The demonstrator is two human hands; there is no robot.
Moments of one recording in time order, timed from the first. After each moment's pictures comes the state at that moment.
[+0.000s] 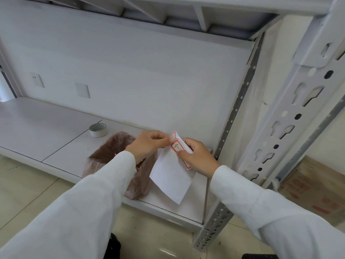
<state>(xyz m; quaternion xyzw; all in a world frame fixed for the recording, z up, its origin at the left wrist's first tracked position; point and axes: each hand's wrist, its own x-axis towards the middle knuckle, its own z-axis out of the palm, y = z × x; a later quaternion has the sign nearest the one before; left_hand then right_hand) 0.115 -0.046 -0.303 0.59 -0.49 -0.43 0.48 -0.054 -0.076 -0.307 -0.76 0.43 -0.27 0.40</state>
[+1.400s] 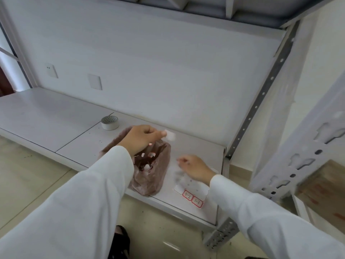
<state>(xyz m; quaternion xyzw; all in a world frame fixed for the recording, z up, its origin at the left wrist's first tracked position) 0.169 -0.038 -0.312 0.67 -0.47 -0.36 0.44 -0.014 -0.103 -0.382 -0.79 0.48 -0.09 0.37</state>
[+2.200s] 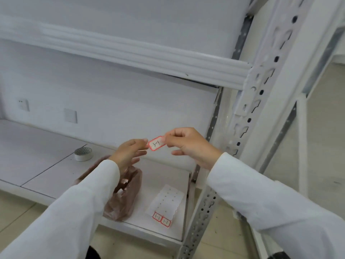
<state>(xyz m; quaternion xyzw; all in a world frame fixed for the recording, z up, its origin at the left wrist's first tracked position) 0.121 -0.009 -0.247 0.54 -0.42 -0.48 0.55 -0.060 -0.005 -0.160 -0.75 0.38 -0.30 0.45</state>
